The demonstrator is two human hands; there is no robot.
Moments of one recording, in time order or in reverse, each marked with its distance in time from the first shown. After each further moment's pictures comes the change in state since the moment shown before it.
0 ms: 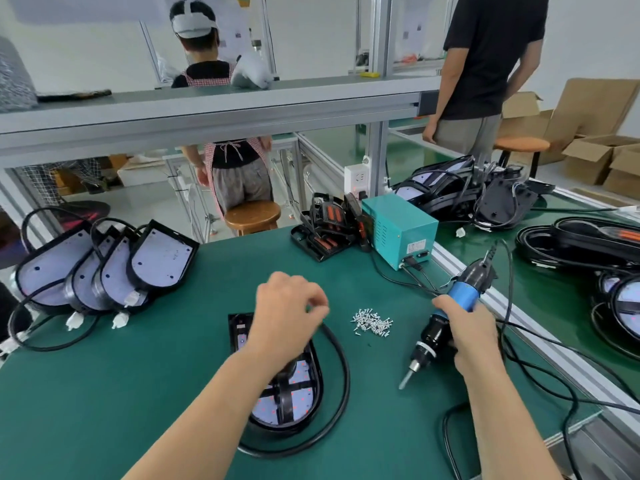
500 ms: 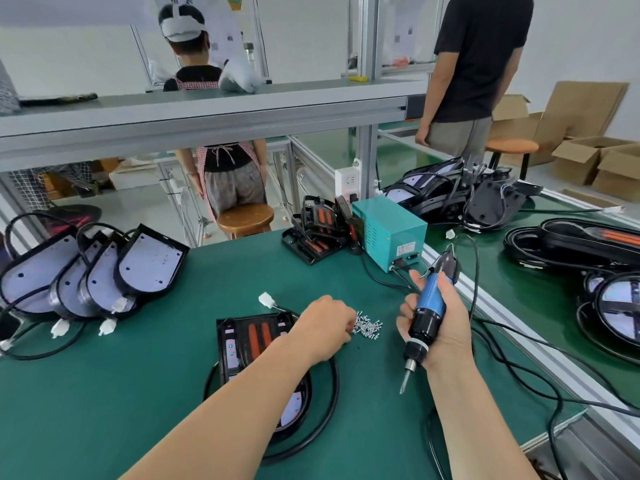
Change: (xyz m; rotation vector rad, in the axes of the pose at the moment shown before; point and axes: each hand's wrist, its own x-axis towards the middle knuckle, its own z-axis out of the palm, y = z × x) left_hand 0.036 0.020 0.070 0.278 -0.513 0.193; right_hand -0.006 -0.004 0.021 0.821 -0.448 0.194
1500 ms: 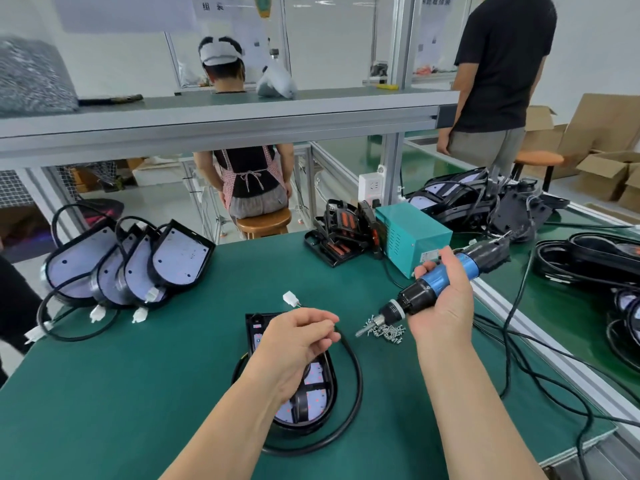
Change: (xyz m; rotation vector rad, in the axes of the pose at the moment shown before) left_hand -0.099 -0.013 -0.019 -1.723 0.366 -0.464; right_hand -0.020 0.008 0.085 0.170 0.143 -0.265
